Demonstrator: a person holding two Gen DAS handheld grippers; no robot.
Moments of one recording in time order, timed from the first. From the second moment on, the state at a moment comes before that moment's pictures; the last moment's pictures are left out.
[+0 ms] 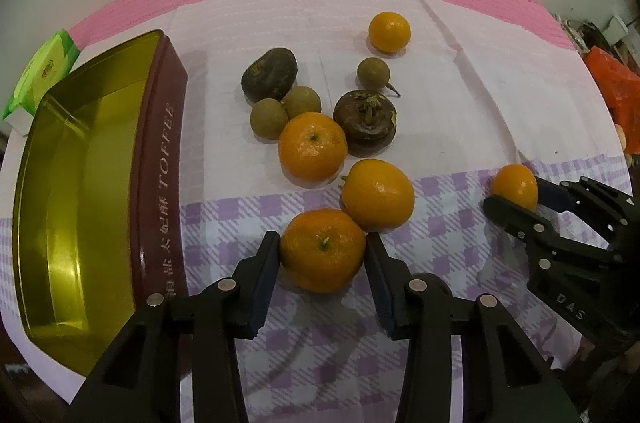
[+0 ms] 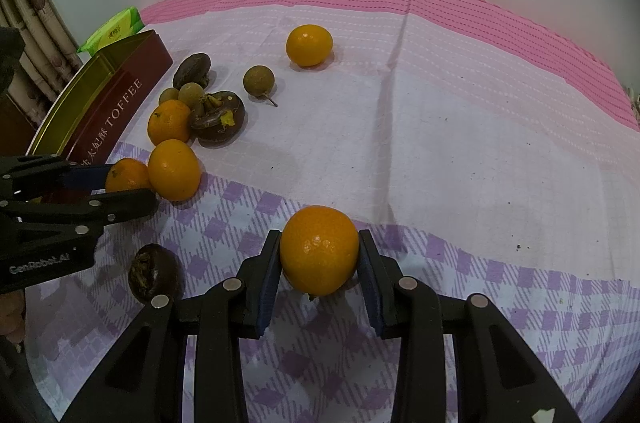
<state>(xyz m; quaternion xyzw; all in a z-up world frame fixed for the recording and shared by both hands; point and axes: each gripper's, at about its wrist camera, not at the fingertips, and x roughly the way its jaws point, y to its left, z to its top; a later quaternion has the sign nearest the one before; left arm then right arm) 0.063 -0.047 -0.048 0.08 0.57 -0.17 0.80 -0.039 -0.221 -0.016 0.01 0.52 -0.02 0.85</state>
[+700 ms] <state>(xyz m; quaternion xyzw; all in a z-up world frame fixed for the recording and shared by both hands) 0.090 0.070 0.003 0.05 0.52 -0.07 0.85 -0.039 -0.219 -0.017 0.00 0.52 -0.02 0.85</state>
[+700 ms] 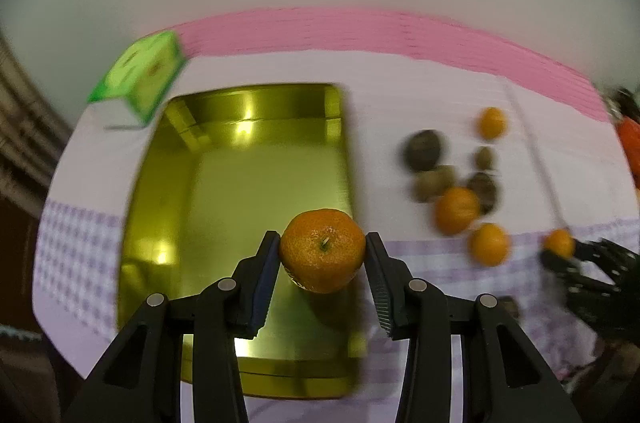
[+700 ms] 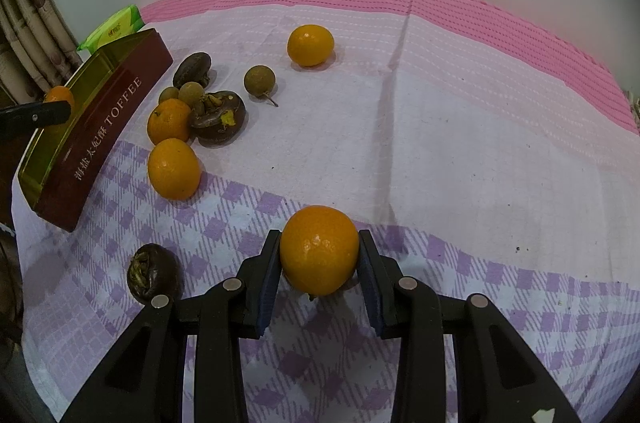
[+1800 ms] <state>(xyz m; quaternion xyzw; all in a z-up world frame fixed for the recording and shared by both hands) 0.084 0.163 -0.053 0.00 0.57 0.01 0.82 0.009 -0.131 0.042 -0.03 0.48 0.06 0.87</state>
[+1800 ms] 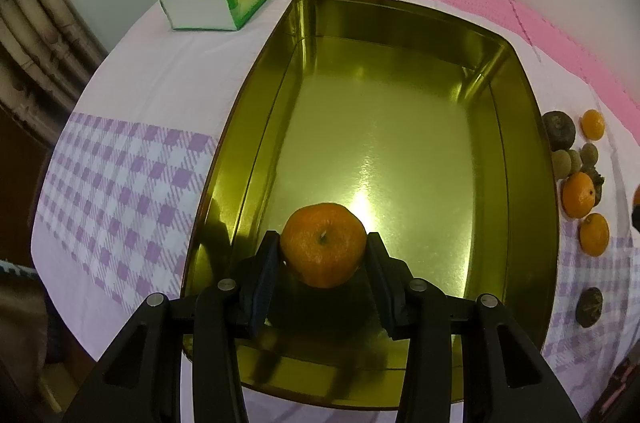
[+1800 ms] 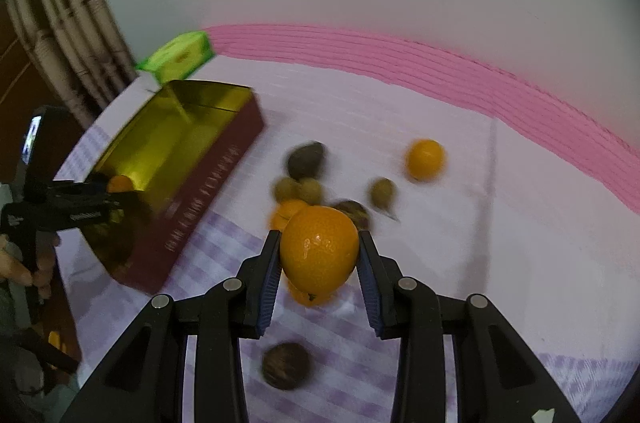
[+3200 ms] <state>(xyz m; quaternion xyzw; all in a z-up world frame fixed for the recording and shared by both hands) 0.028 0.235 0.006 -0.09 0.50 0.11 0.86 0.049 0.061 -0.024 -0.15 0.52 0.21 0.81</state>
